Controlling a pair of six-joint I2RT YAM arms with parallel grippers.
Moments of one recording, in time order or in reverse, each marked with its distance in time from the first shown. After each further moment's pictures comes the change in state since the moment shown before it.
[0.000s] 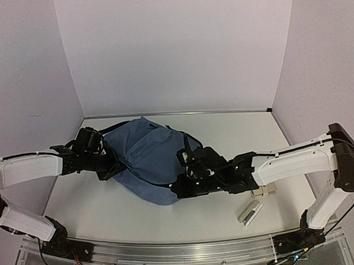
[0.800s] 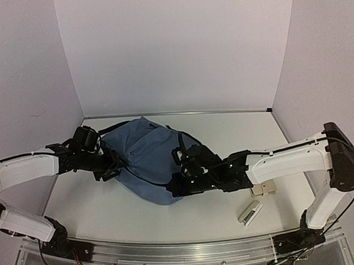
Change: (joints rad) left arm 0.010 -0.049 0.016 -0.092 0.023 0.033; right arm 0.000 0.046 0.062 -0.010 -0.006 -0.019
